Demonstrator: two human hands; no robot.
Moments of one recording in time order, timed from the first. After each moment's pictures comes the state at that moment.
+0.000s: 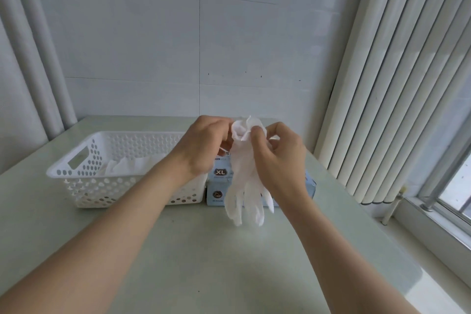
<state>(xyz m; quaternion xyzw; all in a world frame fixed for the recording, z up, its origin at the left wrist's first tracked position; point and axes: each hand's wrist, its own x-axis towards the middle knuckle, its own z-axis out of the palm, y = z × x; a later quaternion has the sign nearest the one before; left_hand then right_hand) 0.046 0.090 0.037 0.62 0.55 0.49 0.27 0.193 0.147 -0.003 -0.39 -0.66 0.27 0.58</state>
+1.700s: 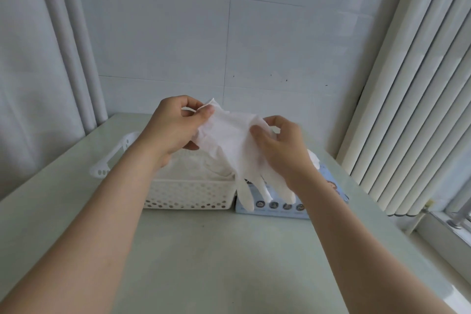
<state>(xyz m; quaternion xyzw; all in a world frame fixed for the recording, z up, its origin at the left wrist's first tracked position) -0.057 0.083 0.051 0.46 0.62 0.60 0.20 0.145 0.171 0.026 -0.39 -0.71 0.38 0.44</state>
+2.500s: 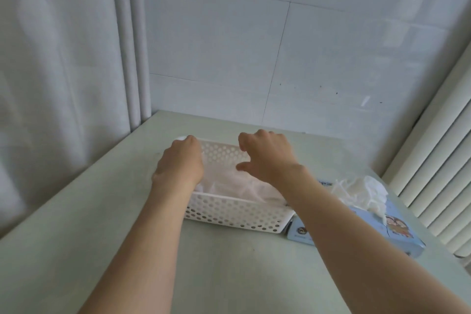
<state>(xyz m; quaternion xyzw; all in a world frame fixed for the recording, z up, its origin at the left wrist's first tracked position) -0.141 0.072 -0.011 0.40 0.89 0.22 -0.02 0.006 0.193 0.021 -0.30 -0.94 -0.16 0.09</state>
